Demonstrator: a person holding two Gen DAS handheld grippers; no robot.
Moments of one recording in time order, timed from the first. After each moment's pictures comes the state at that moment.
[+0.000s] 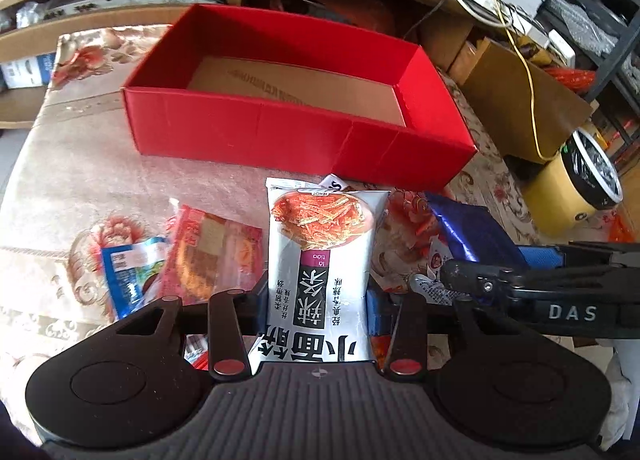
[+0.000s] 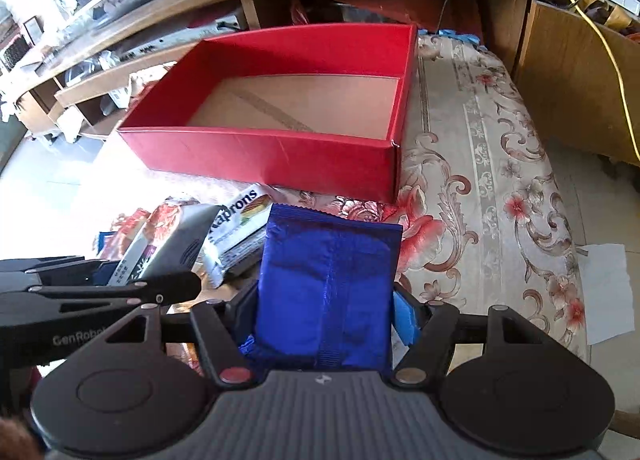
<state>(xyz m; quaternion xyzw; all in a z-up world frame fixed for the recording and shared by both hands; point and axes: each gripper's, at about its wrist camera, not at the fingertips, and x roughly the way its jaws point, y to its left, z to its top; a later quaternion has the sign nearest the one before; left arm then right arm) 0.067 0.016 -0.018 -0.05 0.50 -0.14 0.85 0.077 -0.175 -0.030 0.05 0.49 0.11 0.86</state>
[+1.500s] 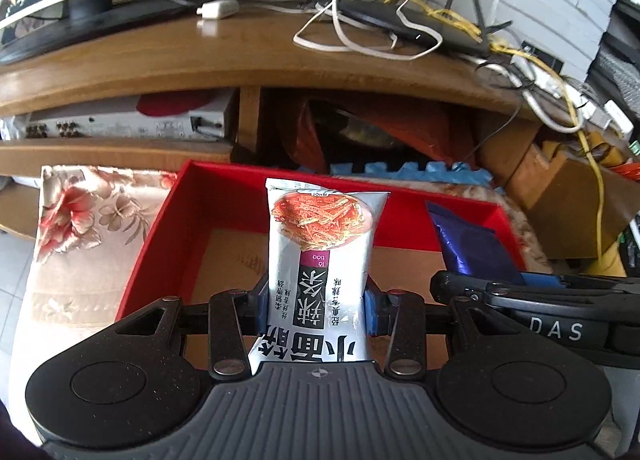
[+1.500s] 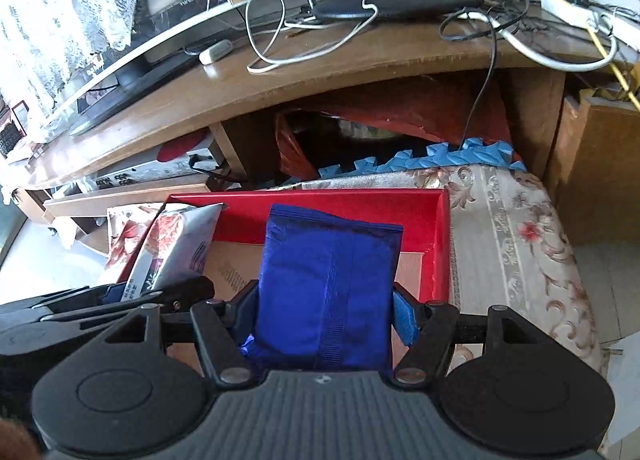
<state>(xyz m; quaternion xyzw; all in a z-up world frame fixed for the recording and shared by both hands) 0.224 0.001 -0.005 -0.03 0.42 -0.09 0.90 0.247 -0.168 -0.012 0.10 0.42 0.10 0.89</state>
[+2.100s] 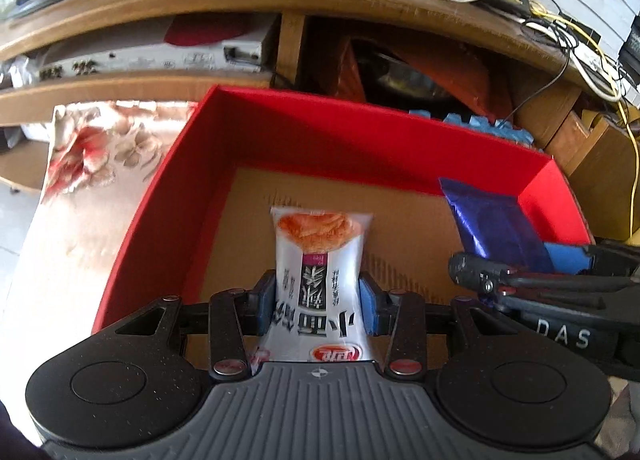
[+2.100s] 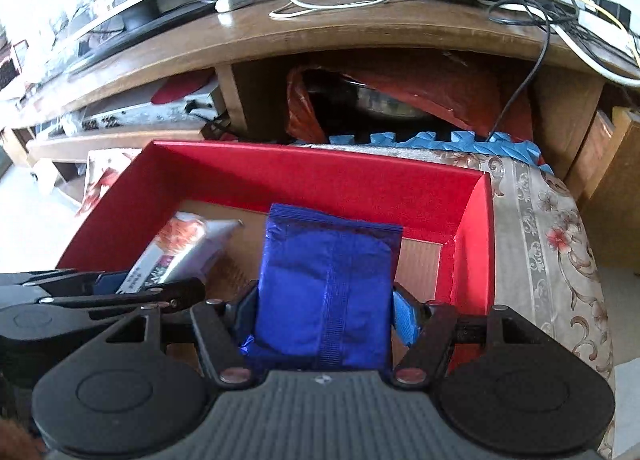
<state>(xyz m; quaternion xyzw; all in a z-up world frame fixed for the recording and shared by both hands) 0.224 0.022 -0.039 -0.03 0.47 -0.06 0.88 0.249 -0.133 -0.040 0.02 0.43 0.11 0.90</state>
